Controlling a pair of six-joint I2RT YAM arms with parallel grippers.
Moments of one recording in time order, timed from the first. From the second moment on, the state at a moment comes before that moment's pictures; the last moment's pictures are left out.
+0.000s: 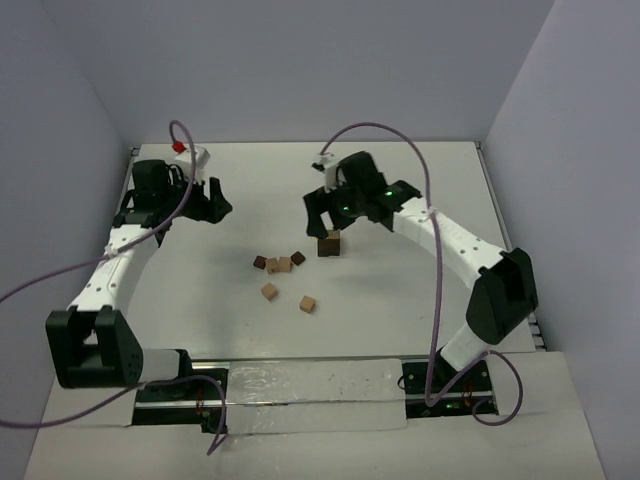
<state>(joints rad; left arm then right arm) -0.04 1.33 1.06 -0.33 0.47 0.10 0.61 1.60 1.39 -0.57 -0.25 0.09</state>
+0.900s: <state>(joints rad) -0.01 1.19 1.01 -0.31 0.12 -0.21 0.92 2.15 1.80 -0.83 0.14 0.69</state>
